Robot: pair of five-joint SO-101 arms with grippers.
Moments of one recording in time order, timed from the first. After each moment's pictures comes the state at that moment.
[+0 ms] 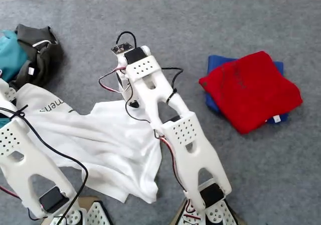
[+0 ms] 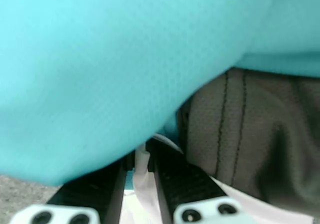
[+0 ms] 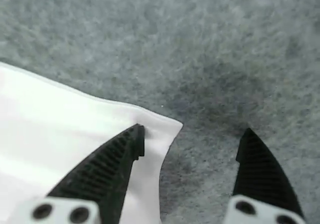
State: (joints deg) left arm -43.7 58.3 -53.6 92.2 12.9; right arm -29.8 60.2 -56.1 99.7 -3.6
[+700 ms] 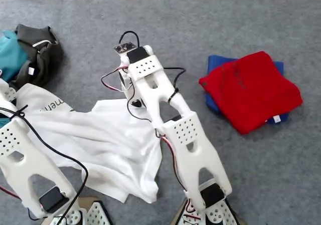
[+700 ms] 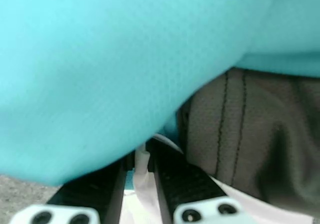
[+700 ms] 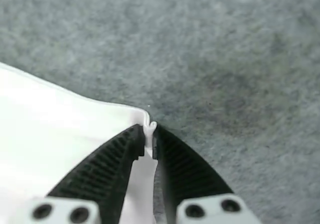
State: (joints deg) left arm -43.7 58.3 -53.6 92.2 12.9; right arm -29.2 60.8 -56.1 99.8 -4.2
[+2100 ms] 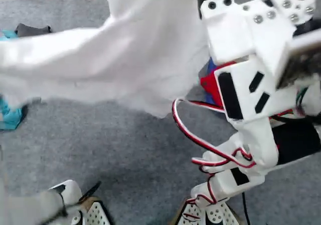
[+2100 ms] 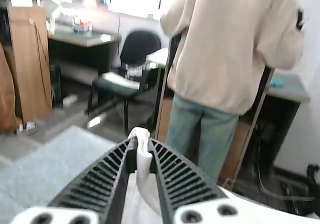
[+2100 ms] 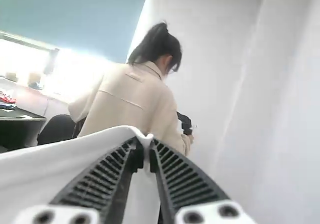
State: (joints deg) left arm -30.1 -28.4 -67.9 100.8 5.5; right arm -19.8 4.3 -92.5 72.0 18.5
